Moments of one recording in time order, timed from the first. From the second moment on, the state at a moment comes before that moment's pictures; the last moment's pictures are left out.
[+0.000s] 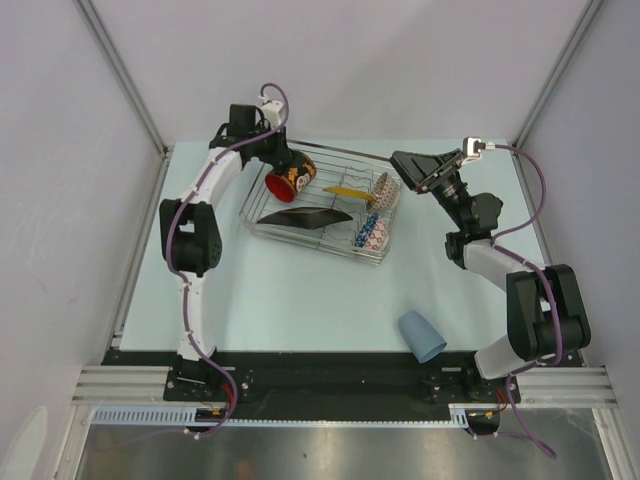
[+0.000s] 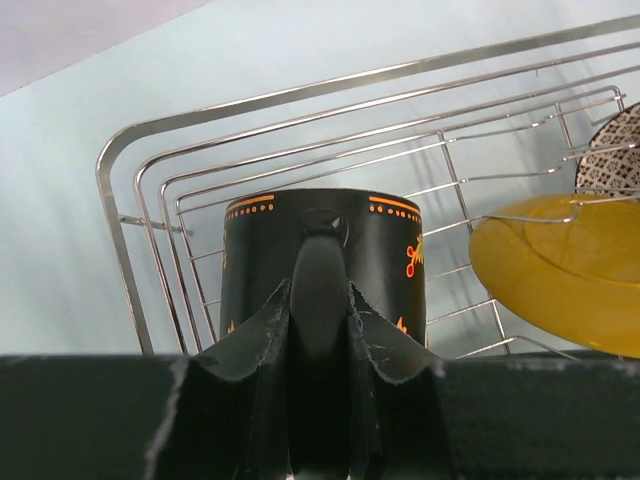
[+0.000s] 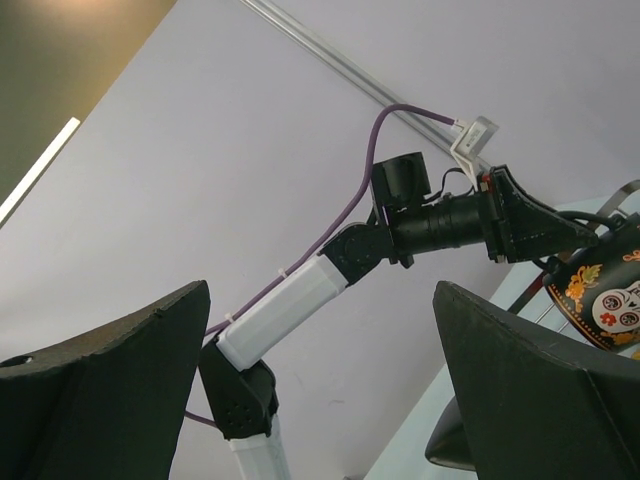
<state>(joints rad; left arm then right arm) -0.17 2.26 2.06 -0.44 0.45 0.08 0.18 1.51 0.79 1.31 -0.51 1.38</state>
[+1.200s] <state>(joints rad) -0.26 2.36 2.42 -0.80 0.41 0.31 0.19 1.54 0.75 1.31 -0.58 1.41</state>
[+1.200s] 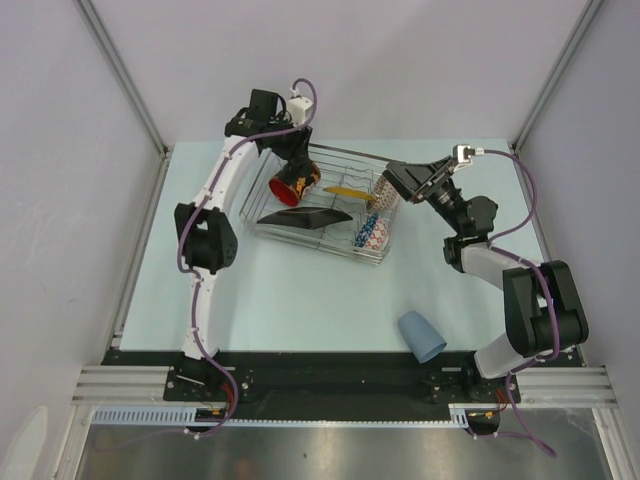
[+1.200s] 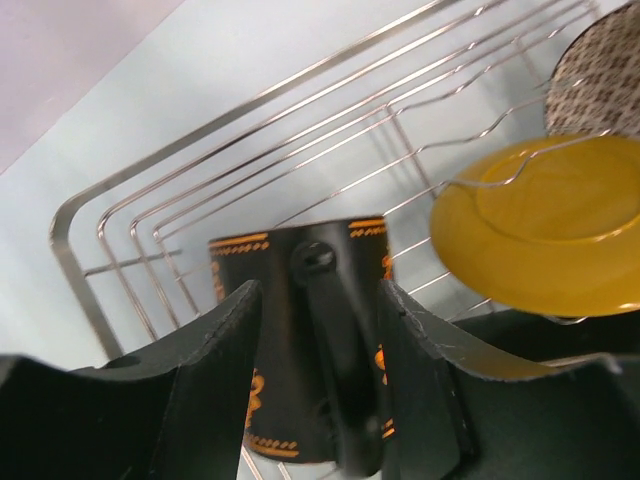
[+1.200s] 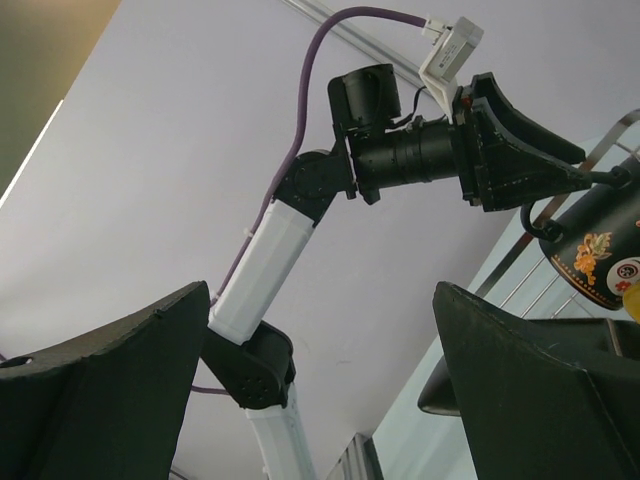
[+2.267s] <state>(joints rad) -0.36 2.41 2.46 -0.88 0.13 0.60 0.18 1.51 0.63 1.31 -0.58 1.44</state>
